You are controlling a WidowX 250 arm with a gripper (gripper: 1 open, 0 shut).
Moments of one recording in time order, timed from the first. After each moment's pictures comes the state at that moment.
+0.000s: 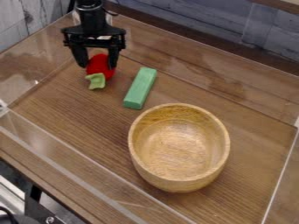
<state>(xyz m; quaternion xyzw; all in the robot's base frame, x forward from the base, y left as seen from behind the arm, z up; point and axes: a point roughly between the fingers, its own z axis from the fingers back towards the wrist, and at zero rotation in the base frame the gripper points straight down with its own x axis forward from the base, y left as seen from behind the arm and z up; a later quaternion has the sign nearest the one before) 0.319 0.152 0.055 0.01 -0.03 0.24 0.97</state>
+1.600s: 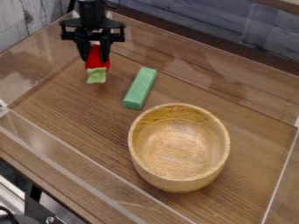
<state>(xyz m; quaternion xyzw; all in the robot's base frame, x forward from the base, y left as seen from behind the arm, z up) 0.320 0.147 0.072 0.01 -0.02 0.25 0.97</state>
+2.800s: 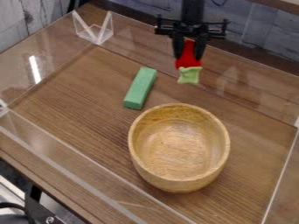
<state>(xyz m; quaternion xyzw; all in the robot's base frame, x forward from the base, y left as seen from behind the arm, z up) 0.365 -0.011 0.096 0.00 -0.04 0.19 0.98</state>
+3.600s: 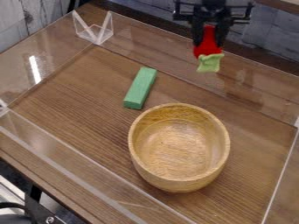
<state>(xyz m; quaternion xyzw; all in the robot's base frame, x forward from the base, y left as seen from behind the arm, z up) 0.369 -0.027 0.129 -0.01 -0.05 0.20 0.98</state>
